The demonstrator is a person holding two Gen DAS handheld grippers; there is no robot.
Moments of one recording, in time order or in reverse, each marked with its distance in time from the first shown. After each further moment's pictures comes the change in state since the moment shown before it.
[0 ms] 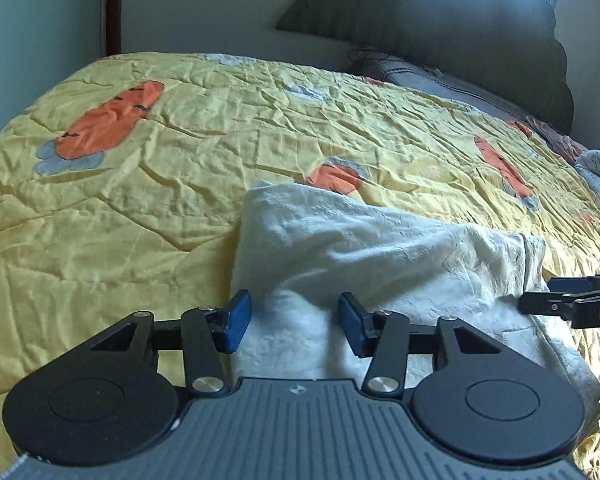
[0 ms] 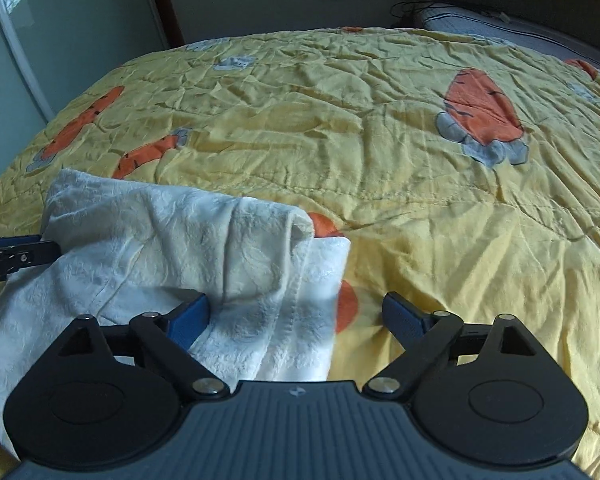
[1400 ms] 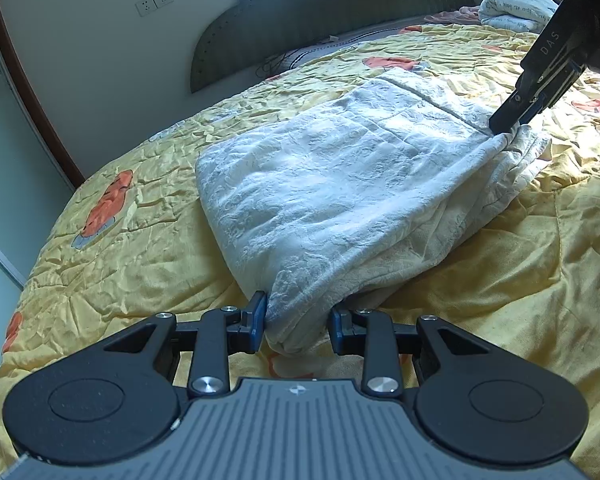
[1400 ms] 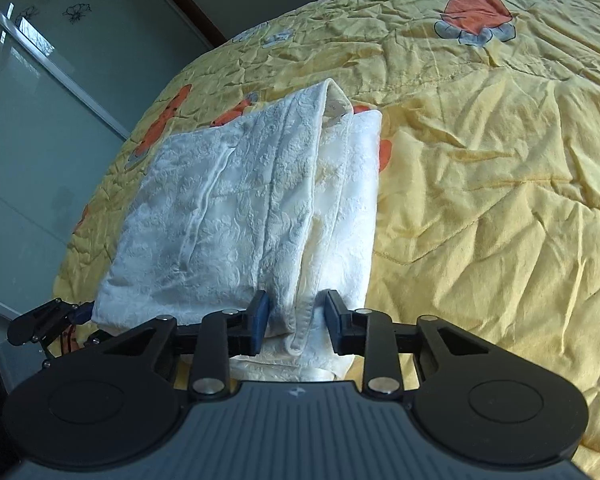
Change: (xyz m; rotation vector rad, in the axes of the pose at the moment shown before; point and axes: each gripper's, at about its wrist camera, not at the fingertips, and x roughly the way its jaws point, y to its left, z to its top) left arm -0.091 -0.052 -0.124 0.596 -0.106 0.081; right arm -0.050 -0.022 -0.061 0.143 0.133 0.331
